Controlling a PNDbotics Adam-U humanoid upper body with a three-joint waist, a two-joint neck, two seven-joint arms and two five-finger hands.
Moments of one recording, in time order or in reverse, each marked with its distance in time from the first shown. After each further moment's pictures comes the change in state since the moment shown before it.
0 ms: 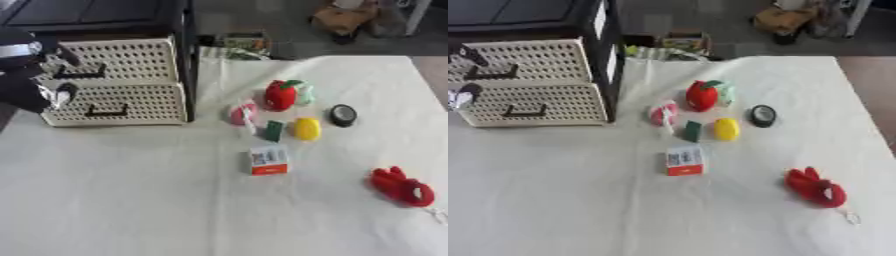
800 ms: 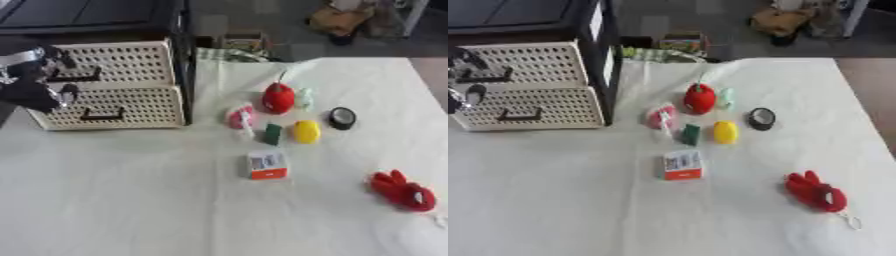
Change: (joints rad) left arm -0.034 -0.040 -0.030 0.081 -0.069 0.026 0.044; right arm -0.001 0.000 0.000 0.000 0.000 -0.001 0.001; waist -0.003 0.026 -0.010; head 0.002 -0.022
